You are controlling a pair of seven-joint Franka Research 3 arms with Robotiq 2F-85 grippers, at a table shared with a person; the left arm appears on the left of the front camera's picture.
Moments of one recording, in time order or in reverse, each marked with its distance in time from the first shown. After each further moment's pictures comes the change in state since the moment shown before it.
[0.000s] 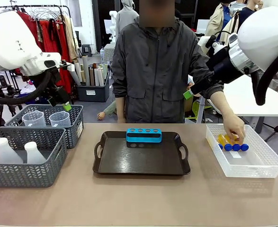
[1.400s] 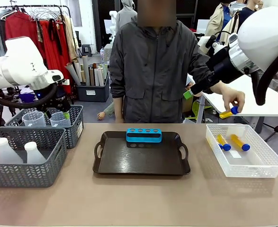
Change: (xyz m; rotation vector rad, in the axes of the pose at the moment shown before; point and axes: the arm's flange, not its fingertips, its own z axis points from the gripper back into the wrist) left arm 0.012 0.076 -0.084 0.044 0.089 0.392; right arm 0.000 0.000 0.000 0.000 0.001 0.000
